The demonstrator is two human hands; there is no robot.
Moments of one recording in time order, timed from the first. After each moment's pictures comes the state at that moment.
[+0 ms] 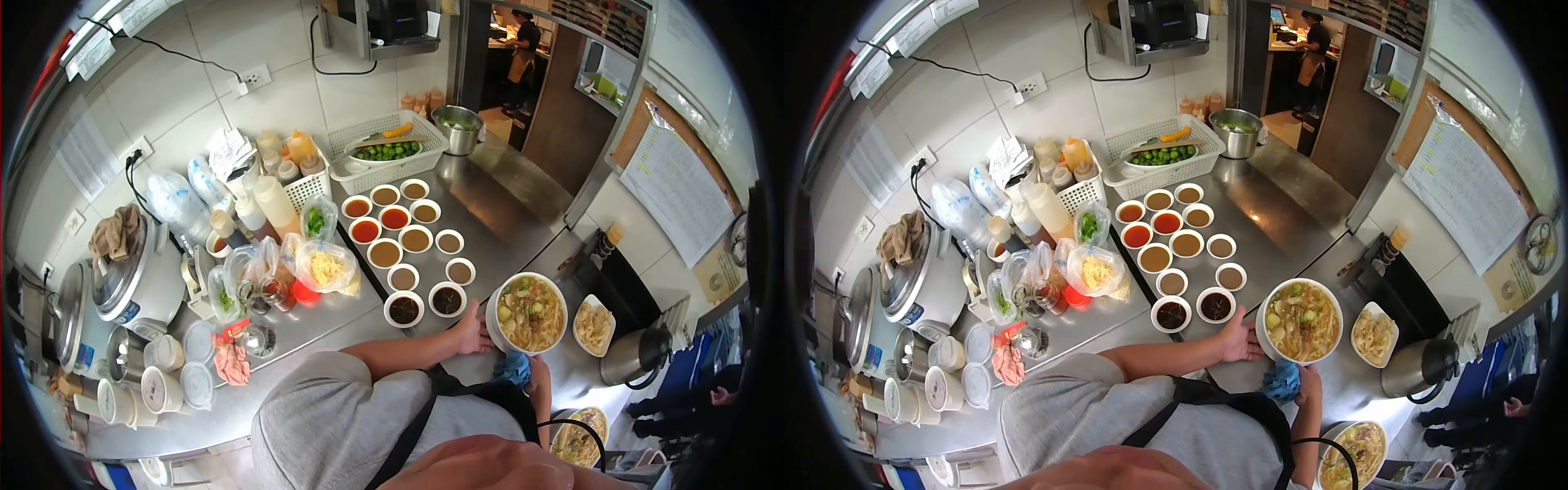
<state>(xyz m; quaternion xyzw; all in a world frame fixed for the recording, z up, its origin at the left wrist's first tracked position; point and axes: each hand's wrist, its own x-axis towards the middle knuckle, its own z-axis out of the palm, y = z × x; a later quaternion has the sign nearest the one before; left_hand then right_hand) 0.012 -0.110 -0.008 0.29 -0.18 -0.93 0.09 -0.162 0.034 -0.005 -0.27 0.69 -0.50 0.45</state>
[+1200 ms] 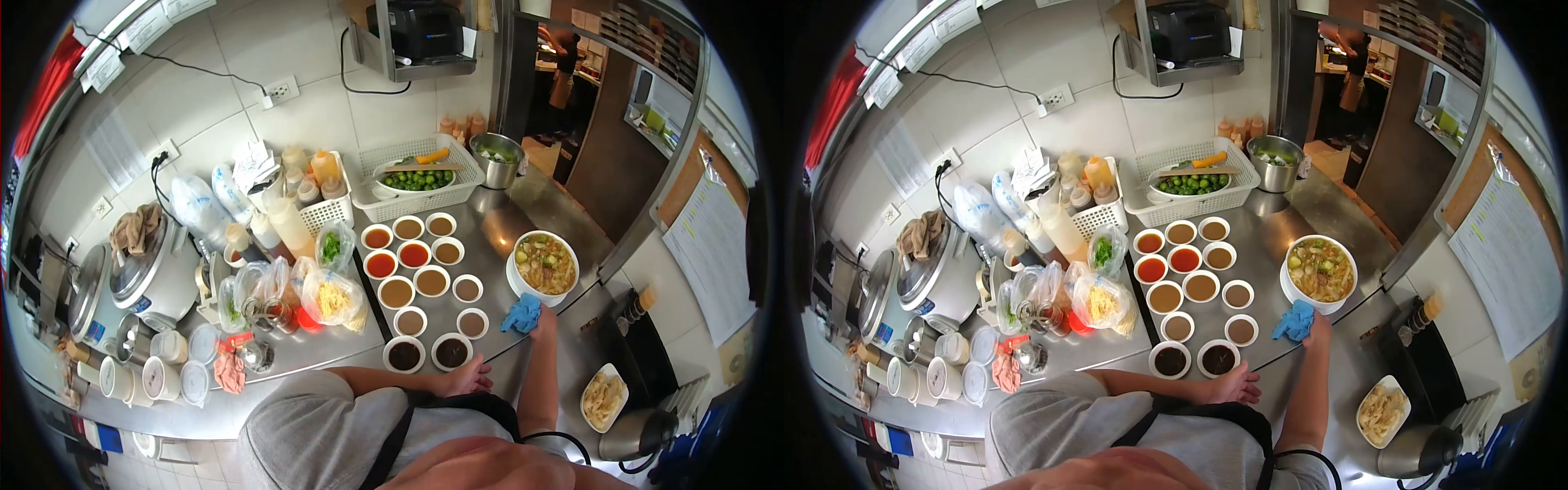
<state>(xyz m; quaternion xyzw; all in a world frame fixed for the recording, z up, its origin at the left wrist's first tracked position) 0.018 -0.131 -0.021 0.34 -0.20 -0.91 0.13 -0.221 -0.268 -0.077 -0.17 0.41 -0.63 0.64</state>
